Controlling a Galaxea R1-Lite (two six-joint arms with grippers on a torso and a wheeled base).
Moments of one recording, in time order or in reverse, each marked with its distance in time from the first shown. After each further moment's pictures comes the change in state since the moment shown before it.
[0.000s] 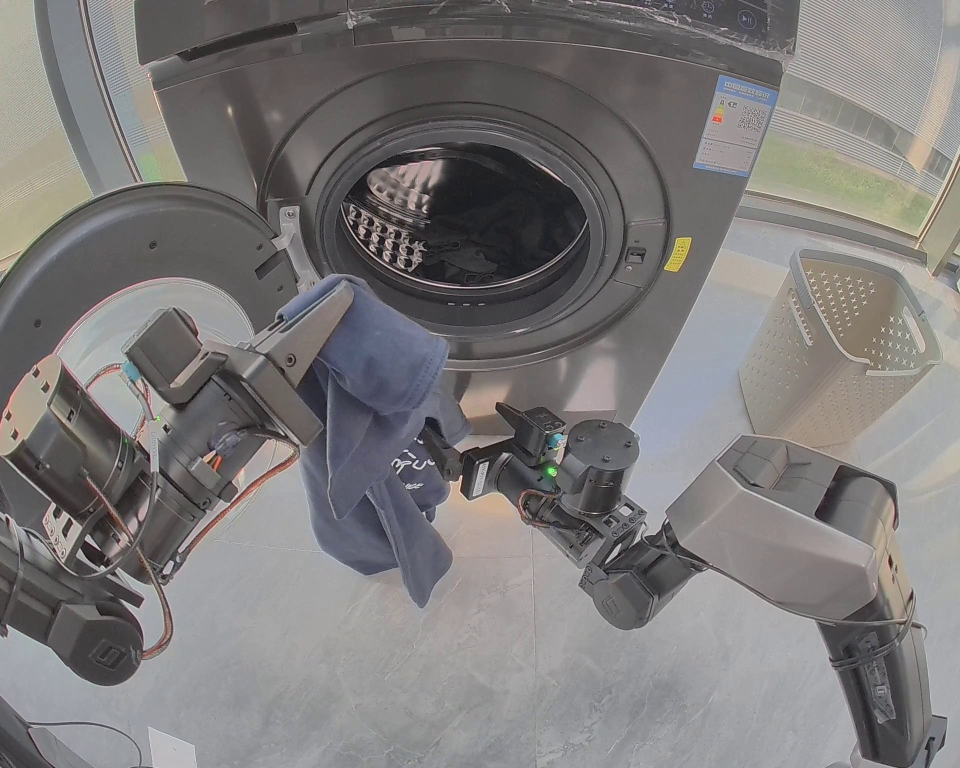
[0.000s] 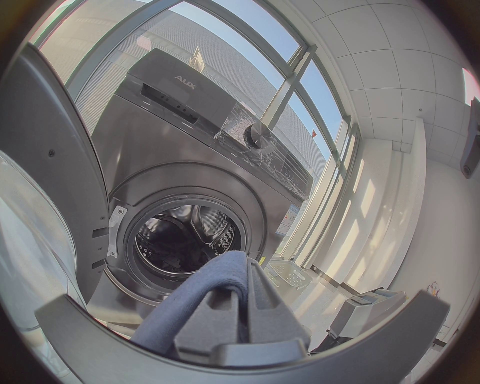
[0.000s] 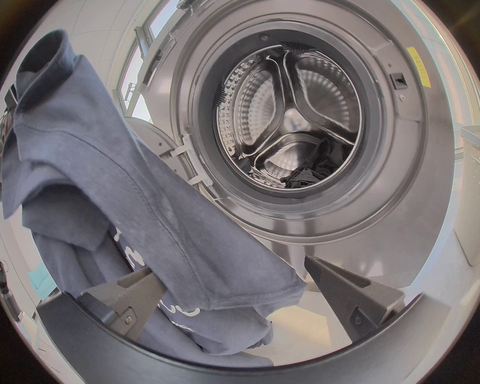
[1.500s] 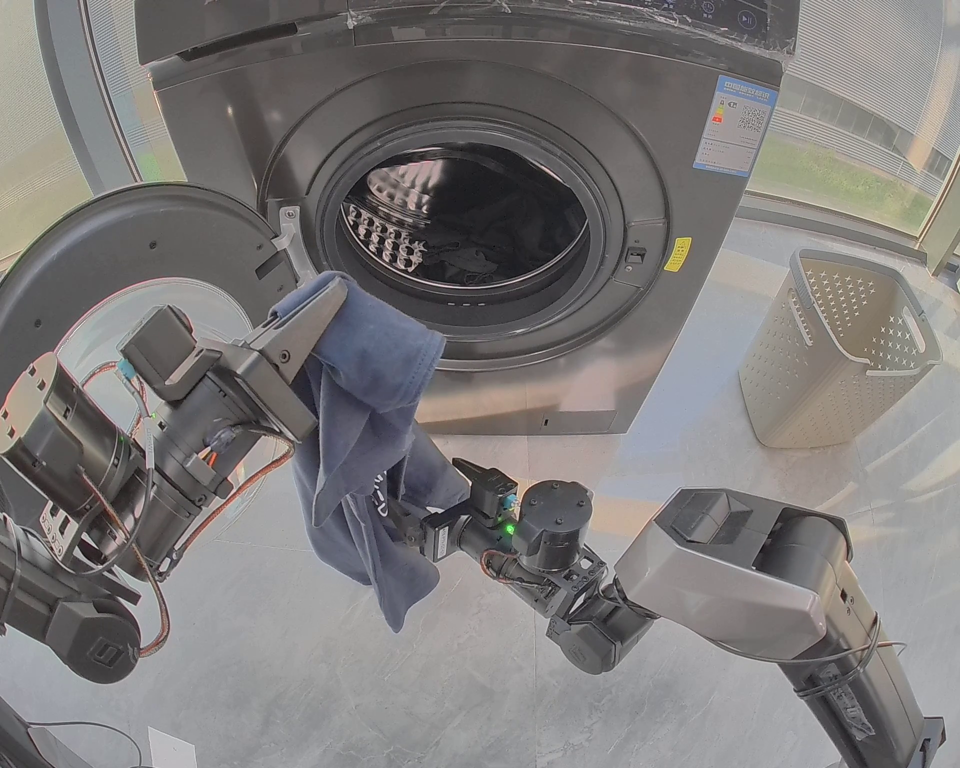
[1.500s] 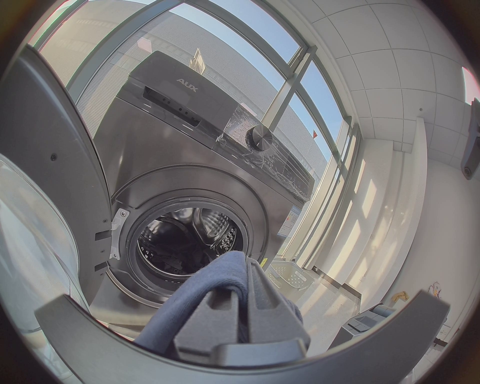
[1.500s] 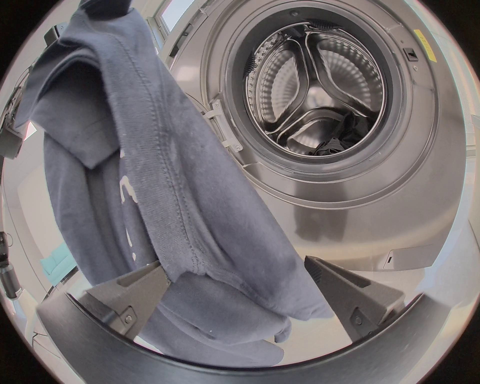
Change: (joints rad) left arm 0.009 -0.005 0.000 0.000 0.001 -0.001; right arm 0.079 0.118 -0.014 -0.043 0.028 -0.032
